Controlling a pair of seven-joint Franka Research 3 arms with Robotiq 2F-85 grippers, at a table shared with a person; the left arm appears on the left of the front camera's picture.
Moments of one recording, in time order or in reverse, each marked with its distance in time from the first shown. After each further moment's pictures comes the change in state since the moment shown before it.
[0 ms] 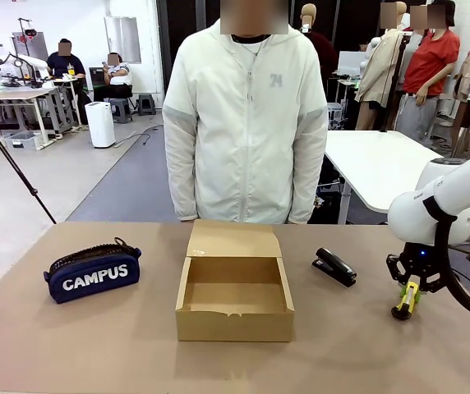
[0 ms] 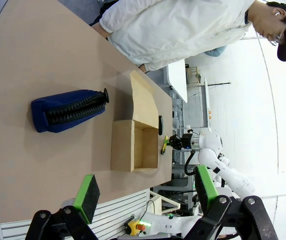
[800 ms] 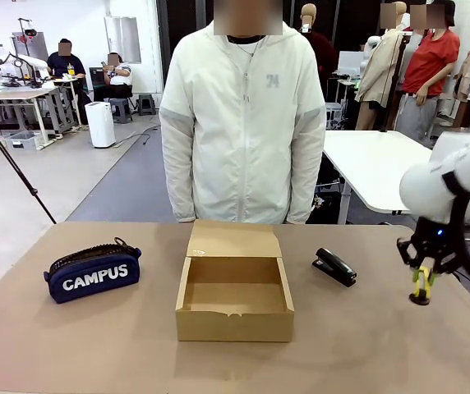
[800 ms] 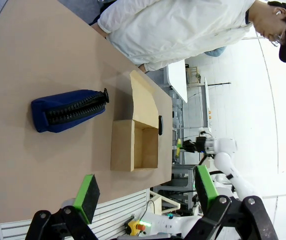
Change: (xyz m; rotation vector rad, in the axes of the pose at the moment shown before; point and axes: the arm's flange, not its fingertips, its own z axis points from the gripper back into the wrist) left arm 0.000 0.000 0.000 0.000 0.000 0.000; right arm -0.020 -0.020 0.100 -0.008 -0.003 0.184
